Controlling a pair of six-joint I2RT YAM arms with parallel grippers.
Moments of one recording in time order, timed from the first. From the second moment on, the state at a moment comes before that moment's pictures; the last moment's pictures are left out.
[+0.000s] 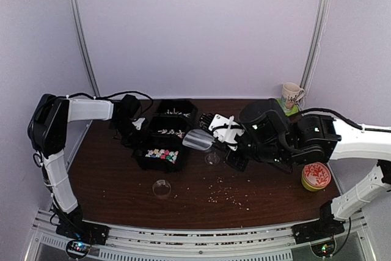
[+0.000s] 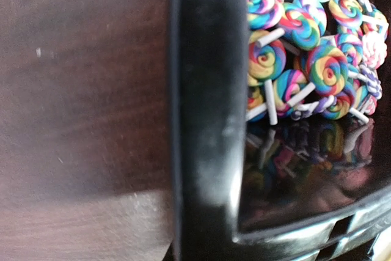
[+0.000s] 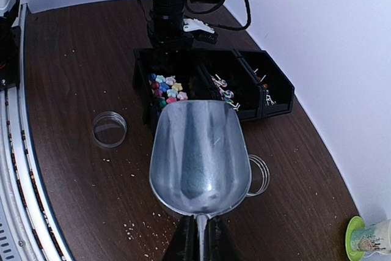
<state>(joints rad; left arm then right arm) -0.38 1.91 1.30 -0.68 0.24 -0.25 1.27 1.33 1.25 -0.53 0.42 -0.16</state>
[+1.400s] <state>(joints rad) -0.40 1.71 1.28 -0.78 0.24 -0.36 1.16 1.39 1.37 -0.63 0.31 -0.09</state>
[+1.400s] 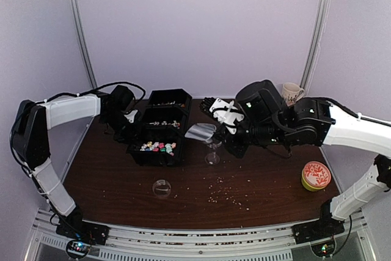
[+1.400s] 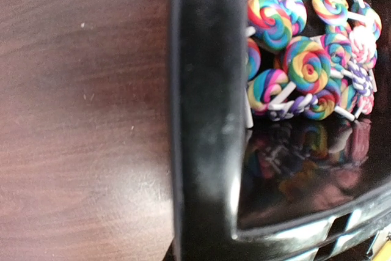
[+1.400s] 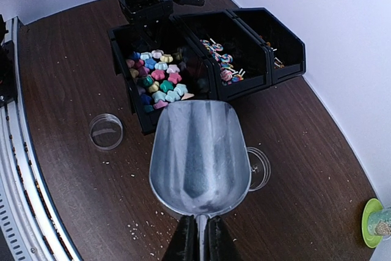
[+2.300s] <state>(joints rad) -0.41 1.67 1.24 -0.77 0.22 -0.36 1.15 1.56 1.66 -0.78 0.29 -0.11</state>
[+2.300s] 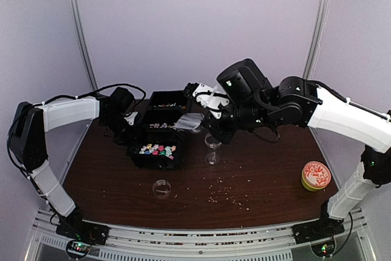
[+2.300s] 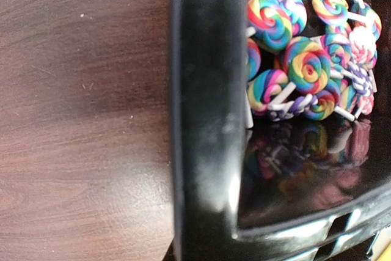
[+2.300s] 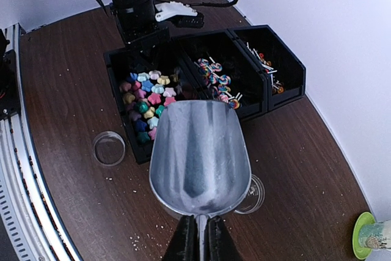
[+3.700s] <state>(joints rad) -0.47 1.63 1.18 -0.79 0.06 -0.34 1.19 2.07 2.23 -1.24 0.31 -0.15</state>
